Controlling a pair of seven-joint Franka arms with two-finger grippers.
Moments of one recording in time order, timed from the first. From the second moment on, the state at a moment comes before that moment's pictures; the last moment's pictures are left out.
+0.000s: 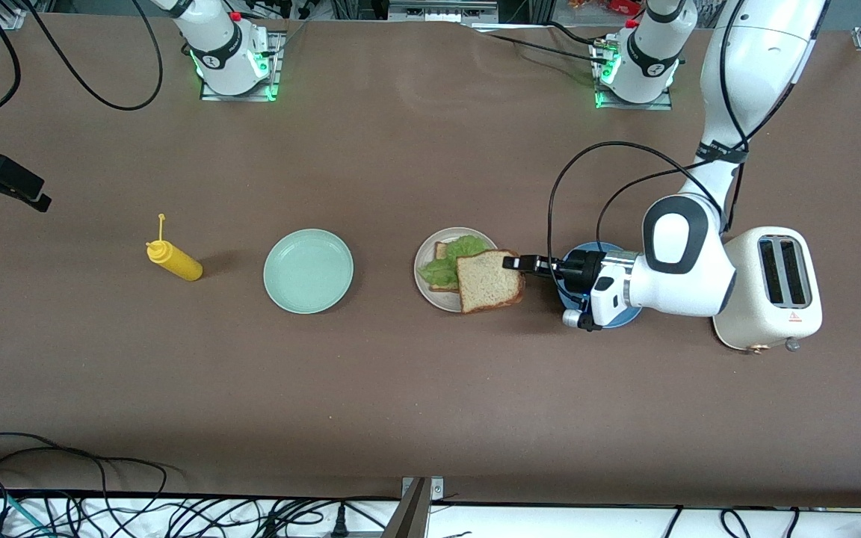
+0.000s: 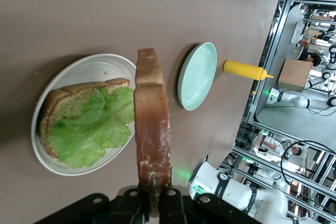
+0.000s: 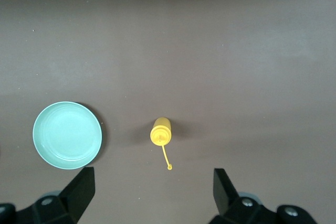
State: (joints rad) left arm -0.18 0.60 -0.08 -1.63 -1.06 1.86 0.29; right arm 0.05 0.06 -0.11 -1.52 -0.01 1.65 0.06
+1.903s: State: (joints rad) left arm -0.33 0.63 -0.07 -1.73 -1.05 2.06 0.36; right arm 0.05 0.06 -0.11 -1.51 -0.01 1.65 0.06
